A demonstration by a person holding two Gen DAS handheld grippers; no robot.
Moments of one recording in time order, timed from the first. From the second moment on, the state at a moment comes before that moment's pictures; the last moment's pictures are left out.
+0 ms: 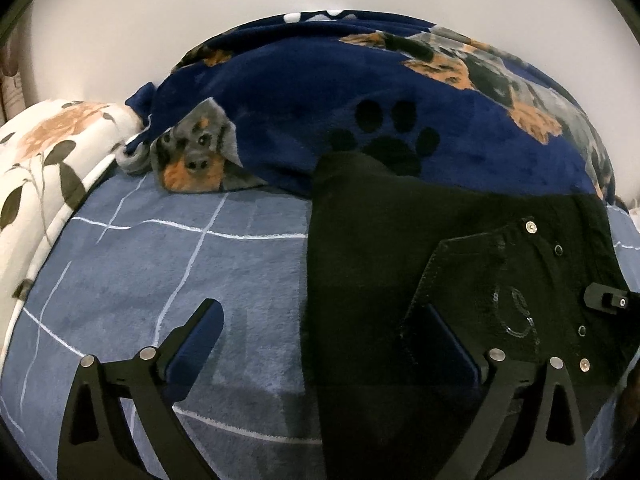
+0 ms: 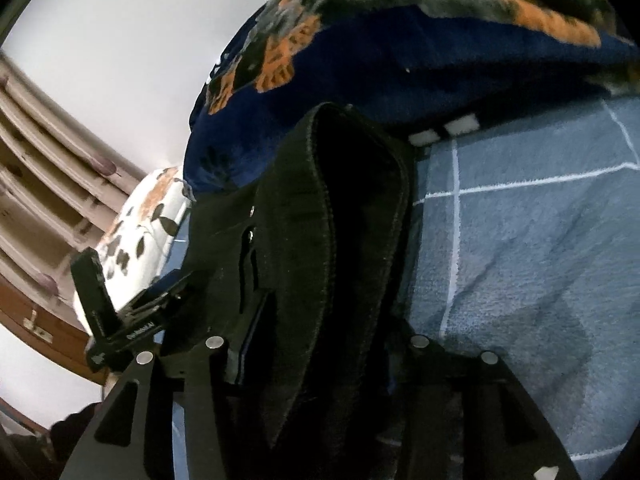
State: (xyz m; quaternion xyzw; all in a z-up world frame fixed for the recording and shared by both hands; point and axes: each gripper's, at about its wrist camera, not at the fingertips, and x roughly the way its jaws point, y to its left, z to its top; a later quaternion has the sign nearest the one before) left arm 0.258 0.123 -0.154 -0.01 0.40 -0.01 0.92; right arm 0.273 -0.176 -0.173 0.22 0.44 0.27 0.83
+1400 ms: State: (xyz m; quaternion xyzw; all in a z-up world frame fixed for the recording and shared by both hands) left arm 0.168 0.129 -0.080 -0.02 0.31 0.03 0.95; right arm 0.170 -0.135 -0.092 0.08 0.36 0.12 0.92
